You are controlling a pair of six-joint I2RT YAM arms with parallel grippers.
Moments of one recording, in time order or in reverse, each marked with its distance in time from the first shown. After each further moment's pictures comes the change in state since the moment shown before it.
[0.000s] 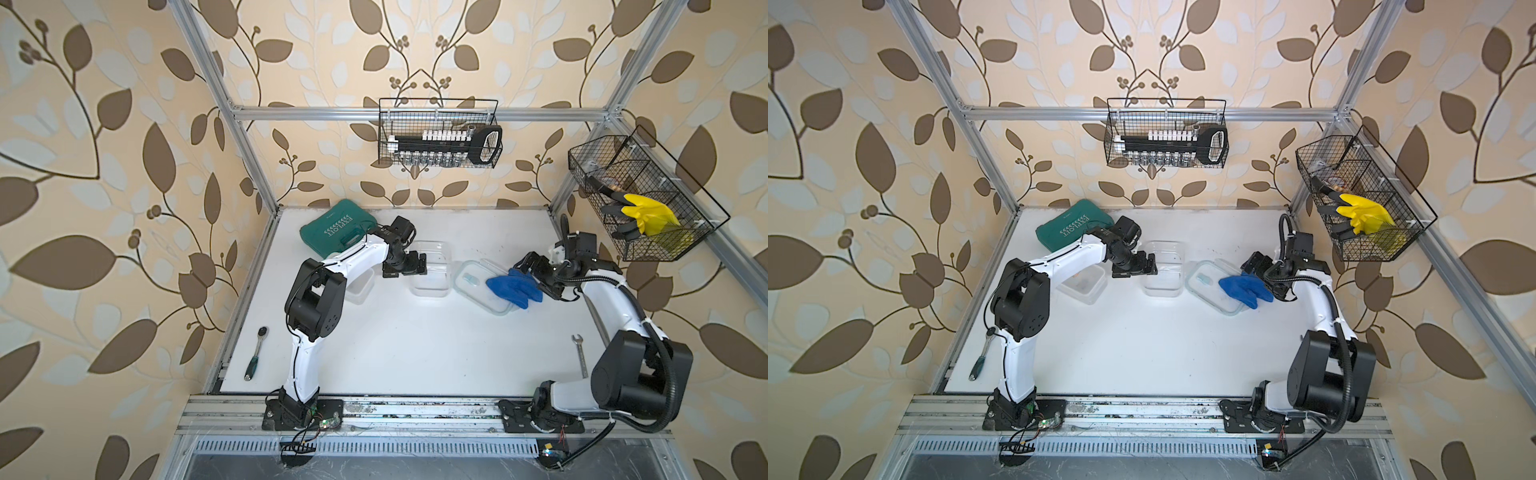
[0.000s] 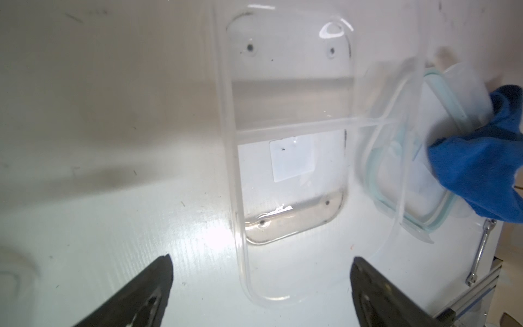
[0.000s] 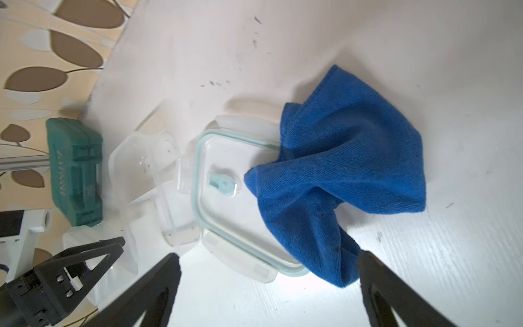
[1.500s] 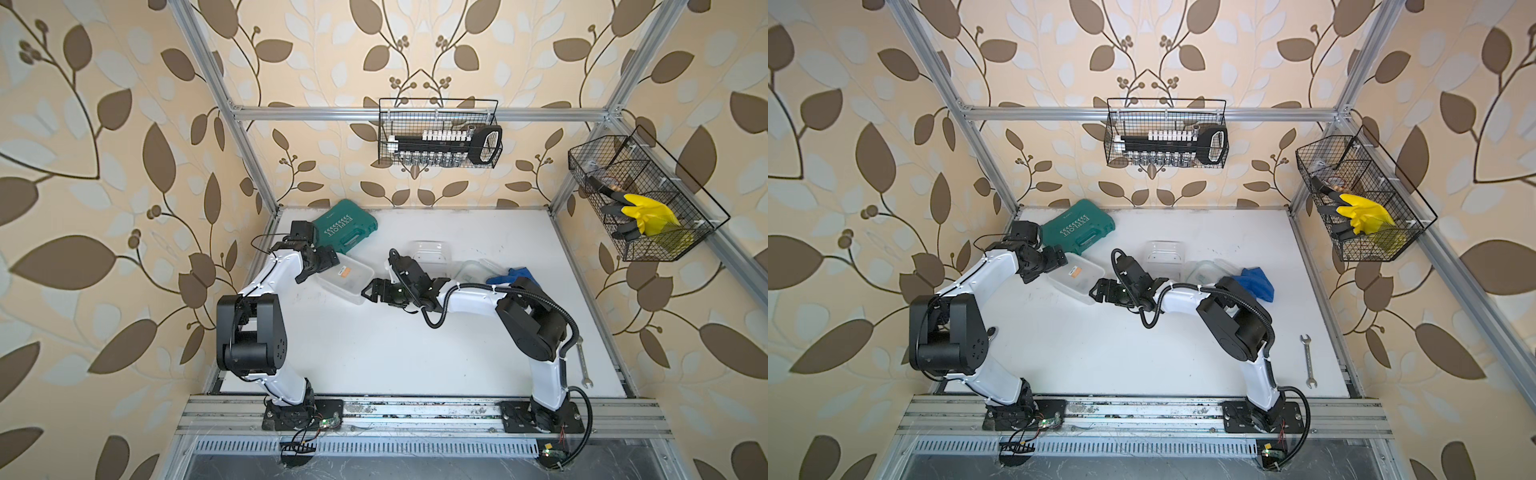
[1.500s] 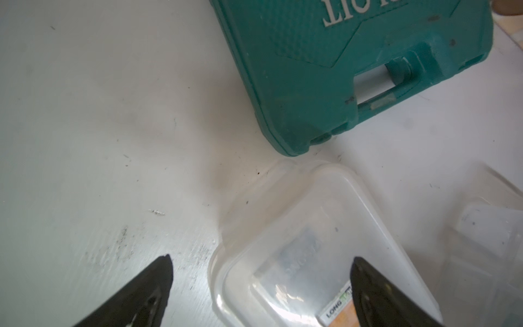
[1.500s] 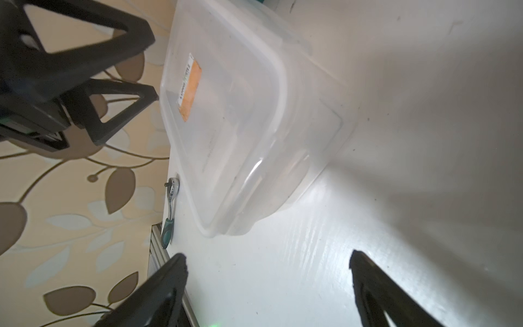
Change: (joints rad) left arm 0.583 -0.382 -0.492 0.193 -0.171 0.053; right arm 1.101 0.651 0.206 0.824 0.113 0.508
